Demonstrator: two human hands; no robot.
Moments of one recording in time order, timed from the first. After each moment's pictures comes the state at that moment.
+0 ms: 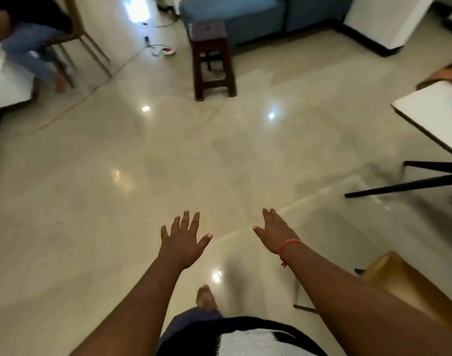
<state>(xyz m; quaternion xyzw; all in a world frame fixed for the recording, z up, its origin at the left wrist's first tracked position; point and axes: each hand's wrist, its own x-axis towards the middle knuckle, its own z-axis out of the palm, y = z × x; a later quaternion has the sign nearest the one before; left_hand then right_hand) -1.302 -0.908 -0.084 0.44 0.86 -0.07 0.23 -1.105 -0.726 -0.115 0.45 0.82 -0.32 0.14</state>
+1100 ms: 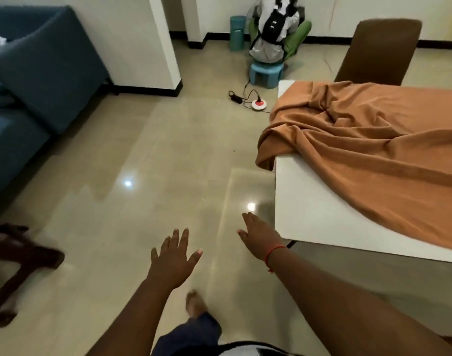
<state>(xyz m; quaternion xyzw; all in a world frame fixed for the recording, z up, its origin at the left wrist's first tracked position) -1.318 0.026 -0.101 0.76 0.60 -0.15 0.22 -1.059 0.004 -0.126 0.74 0.60 -0.31 -0.05</state>
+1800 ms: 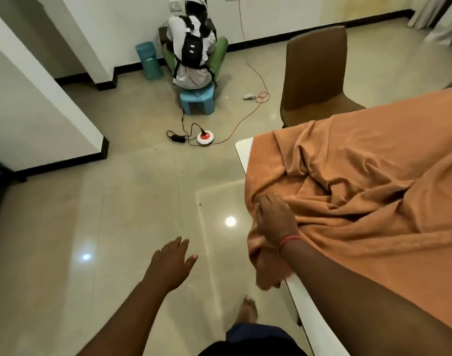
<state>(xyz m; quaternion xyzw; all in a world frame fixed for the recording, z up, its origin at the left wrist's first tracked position) -1.090 0.501 -0.077 0.87 0.41 -0.21 0.18 -0.826 0.368 -0.071 0.87 0.45 -0.02 -0.21</state>
